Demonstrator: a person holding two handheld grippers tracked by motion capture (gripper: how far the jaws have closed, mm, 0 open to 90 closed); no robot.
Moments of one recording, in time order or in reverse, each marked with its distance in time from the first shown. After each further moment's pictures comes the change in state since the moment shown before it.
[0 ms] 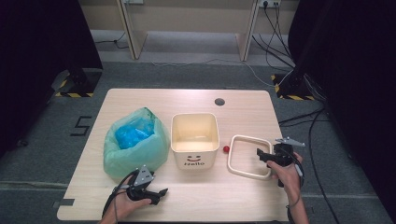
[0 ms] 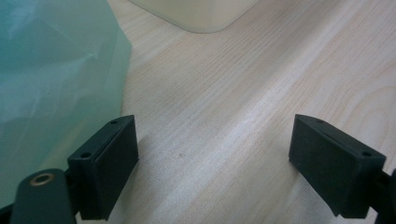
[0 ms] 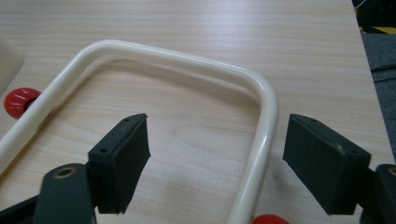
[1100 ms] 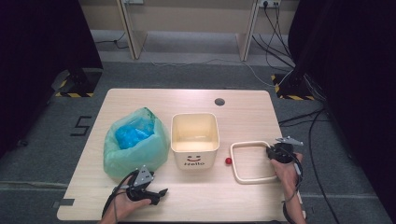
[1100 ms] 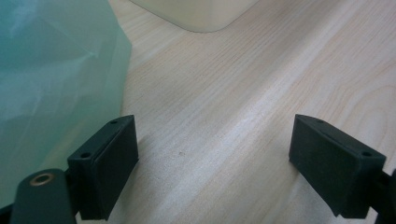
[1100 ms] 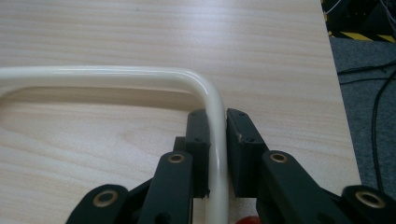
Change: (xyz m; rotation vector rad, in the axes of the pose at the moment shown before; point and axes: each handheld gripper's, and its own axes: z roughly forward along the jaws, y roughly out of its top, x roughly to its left) left arm 0.000 0.000 -0.001 0.002 0.001 0.000; right arm -0.012 -0.001 0.013 0.006 -0.093 -0.041
